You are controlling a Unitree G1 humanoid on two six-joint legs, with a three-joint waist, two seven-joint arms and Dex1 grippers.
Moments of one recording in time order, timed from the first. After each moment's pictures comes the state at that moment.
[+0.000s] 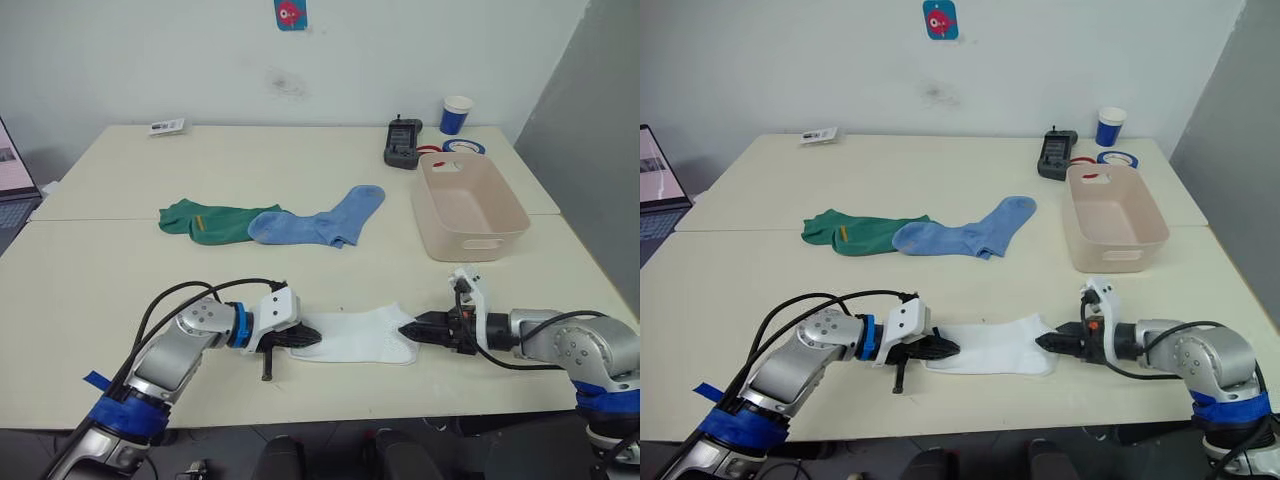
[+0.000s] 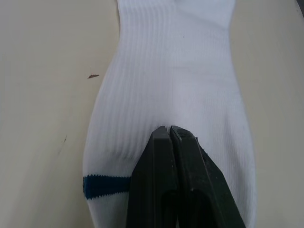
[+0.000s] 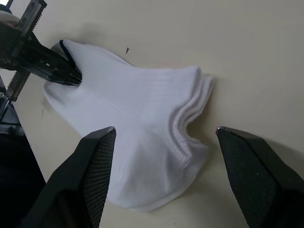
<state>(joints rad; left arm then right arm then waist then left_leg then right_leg) -0.31 0.69 -0.28 -0.07 -0.17 0.27 -1.16 -0.30 -0.62 -0.04 -0.25 0.77 1.25 0.67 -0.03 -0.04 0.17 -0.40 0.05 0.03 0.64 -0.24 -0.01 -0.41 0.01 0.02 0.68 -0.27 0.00</state>
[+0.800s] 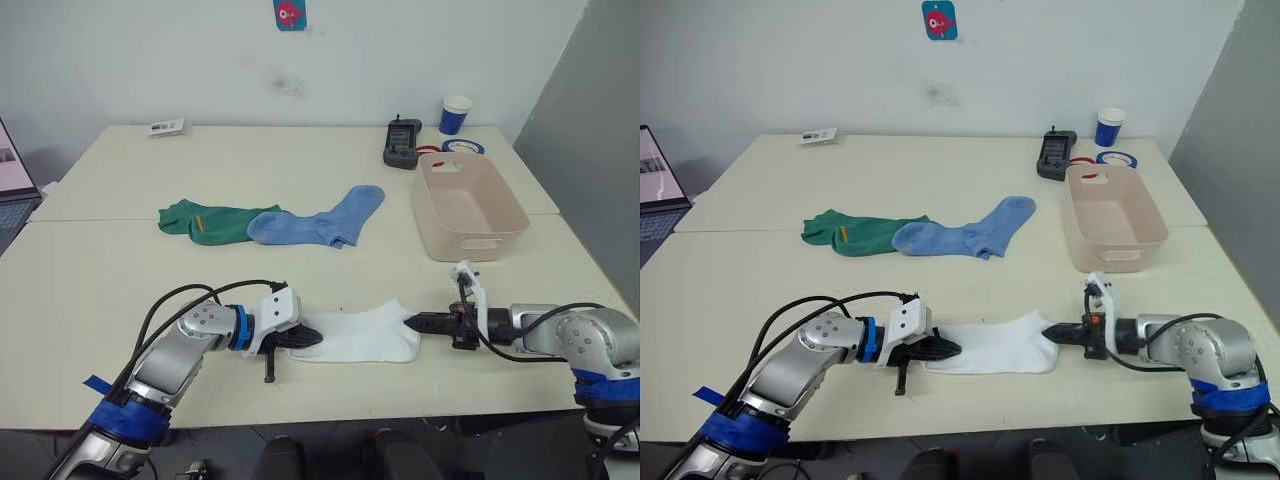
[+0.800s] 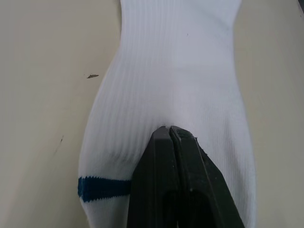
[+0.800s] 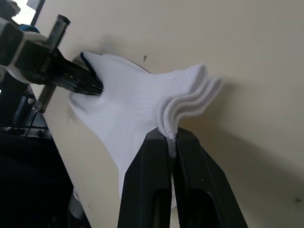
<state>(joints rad) -0.29 0.68 -0.27 -0.09 -0.19 0.33 -1.15 -0.37 -0.61 -0.10 -0.20 0.85 1.34 0.68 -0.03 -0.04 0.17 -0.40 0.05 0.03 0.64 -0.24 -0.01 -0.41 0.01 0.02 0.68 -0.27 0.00</state>
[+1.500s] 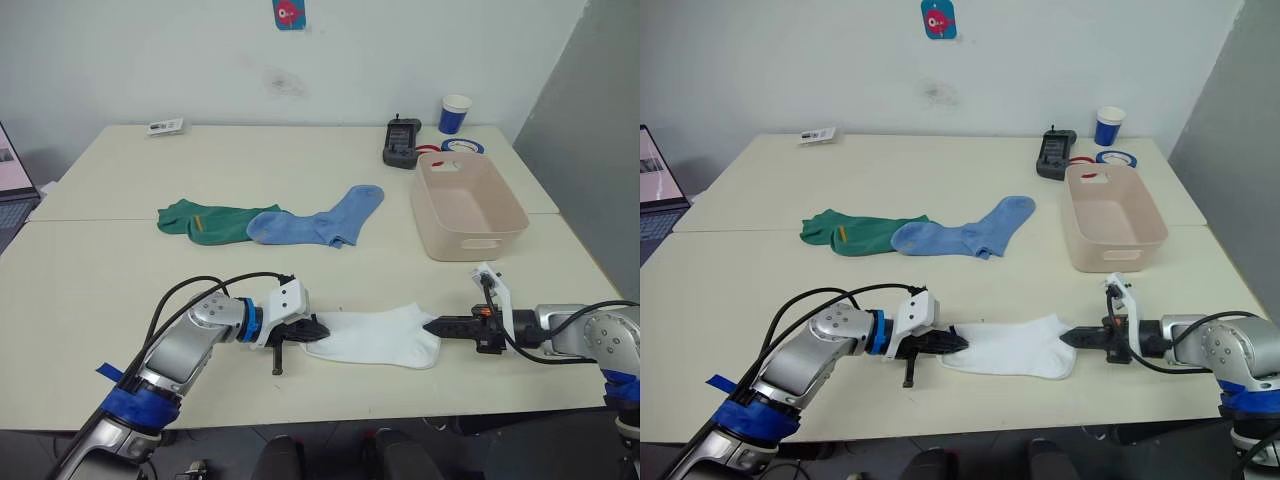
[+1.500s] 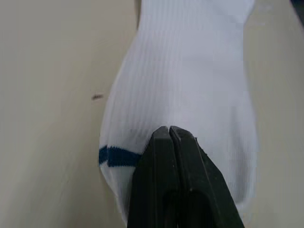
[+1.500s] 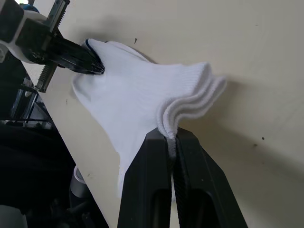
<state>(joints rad) -0.35 0.66 -0.31 -0.06 -0.19 0.33 -1.15 -0.33 -0.75 -0.10 -0.19 0.86 1.33 0.76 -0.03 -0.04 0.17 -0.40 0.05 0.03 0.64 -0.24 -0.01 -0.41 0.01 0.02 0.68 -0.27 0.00</state>
